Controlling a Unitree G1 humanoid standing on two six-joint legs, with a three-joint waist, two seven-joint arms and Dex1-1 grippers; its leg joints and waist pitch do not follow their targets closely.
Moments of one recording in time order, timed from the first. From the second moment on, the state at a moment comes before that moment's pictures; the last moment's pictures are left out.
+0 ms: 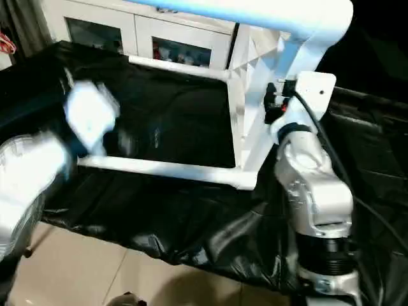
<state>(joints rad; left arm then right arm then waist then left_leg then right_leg) -0.52 0.48 -0.13 -0.40 -0.05 0.27 -0.50 -0.49 -0.21 -0.09 -0.22 0.31 0.60 -0.24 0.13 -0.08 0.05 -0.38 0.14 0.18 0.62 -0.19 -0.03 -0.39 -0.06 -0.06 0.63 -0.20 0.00</state>
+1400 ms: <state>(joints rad) -0.73 0.62 -0.09 0.02 0.50 -0.09 -0.15 -0.44 -0.18 0.01 0.16 0.20 0.35 0.01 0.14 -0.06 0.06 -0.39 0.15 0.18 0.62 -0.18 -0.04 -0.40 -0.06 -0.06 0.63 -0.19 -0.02</state>
